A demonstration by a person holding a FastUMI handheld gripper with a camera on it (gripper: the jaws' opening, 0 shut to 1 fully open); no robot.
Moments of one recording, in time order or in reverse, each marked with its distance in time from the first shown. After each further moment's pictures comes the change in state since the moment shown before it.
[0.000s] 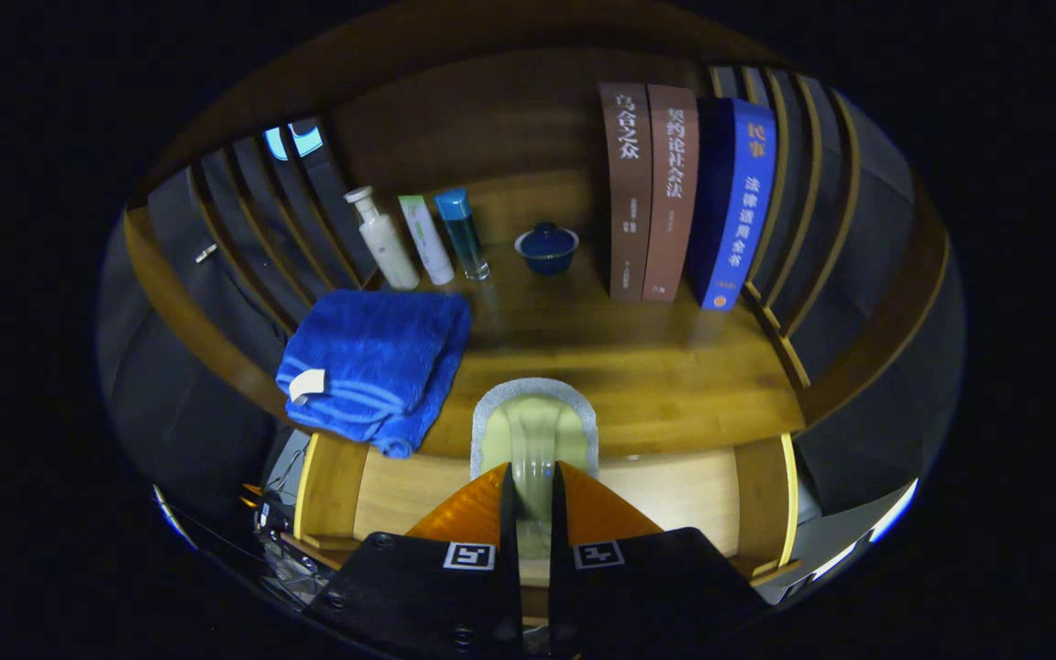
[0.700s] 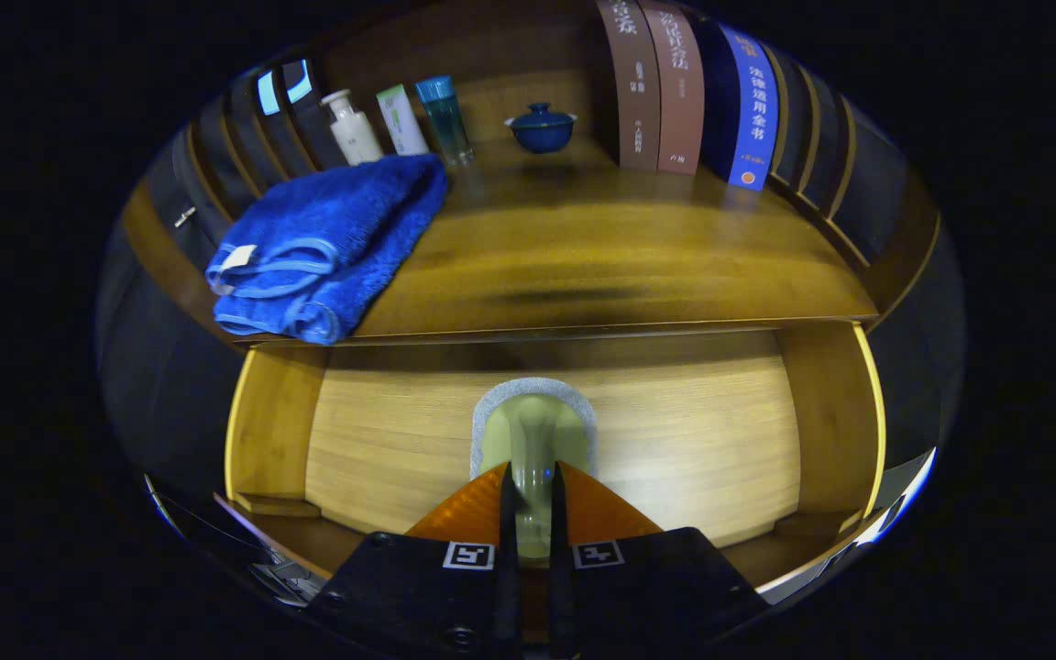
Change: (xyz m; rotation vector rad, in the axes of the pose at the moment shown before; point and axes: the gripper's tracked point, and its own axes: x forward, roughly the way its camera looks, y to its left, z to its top) arm 0.023 0.001 -0.130 0.027 0.146 -0.005
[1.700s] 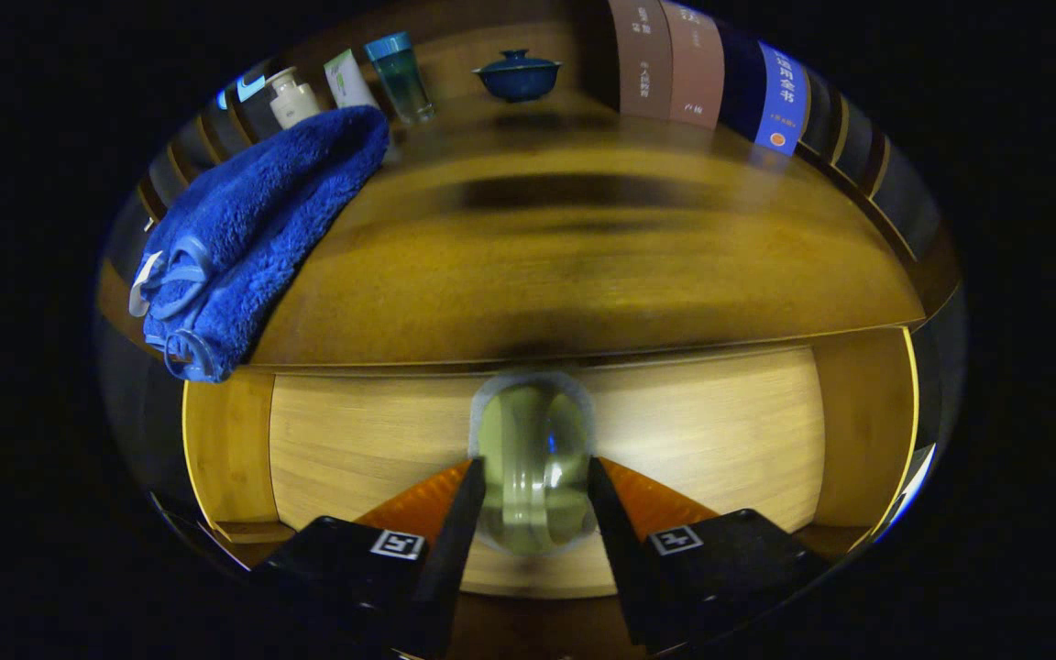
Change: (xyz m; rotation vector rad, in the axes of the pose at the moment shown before) arm 0.080 -0.012 -0.007 0.020 0.157 -0.102
